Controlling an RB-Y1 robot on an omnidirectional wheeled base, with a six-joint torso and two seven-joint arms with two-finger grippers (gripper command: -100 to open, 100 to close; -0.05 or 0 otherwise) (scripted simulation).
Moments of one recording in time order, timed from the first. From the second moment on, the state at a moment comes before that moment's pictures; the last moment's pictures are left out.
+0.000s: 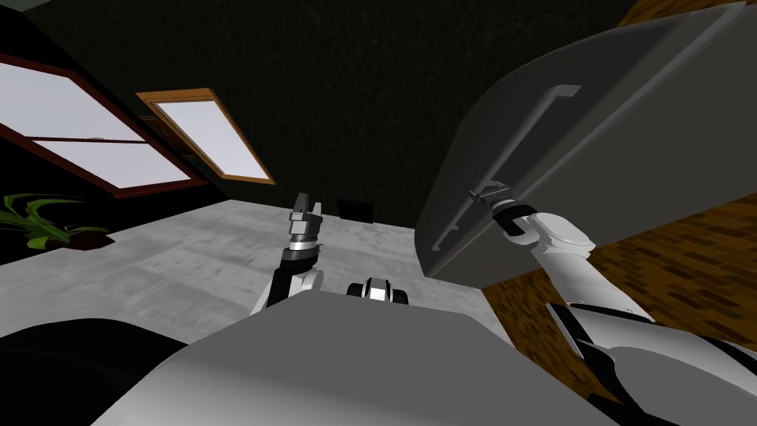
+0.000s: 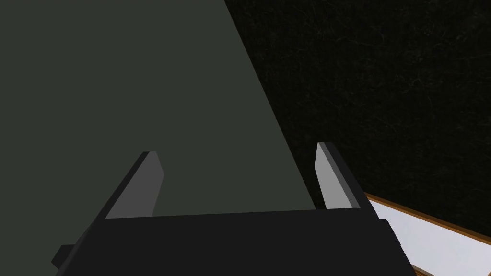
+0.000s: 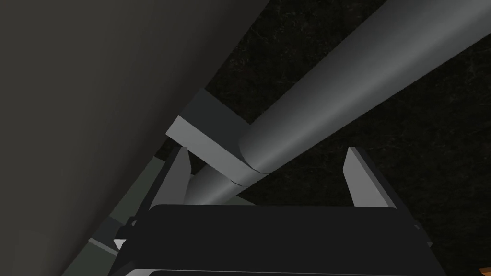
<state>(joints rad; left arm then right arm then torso) 0.53 0.02 -0.02 -2.36 -0.01 -0.46 -0.14 -0.41 -0.97 -0.11 -1.21 0.89 -0.19 0.45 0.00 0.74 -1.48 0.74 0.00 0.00</state>
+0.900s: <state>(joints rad) 0.53 0.02 -0.02 -2.36 -0.01 -0.46 -0.14 -0.46 -1.07 -0.09 -1.09 0.93 -0.11 0.45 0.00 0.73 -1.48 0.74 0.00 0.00</state>
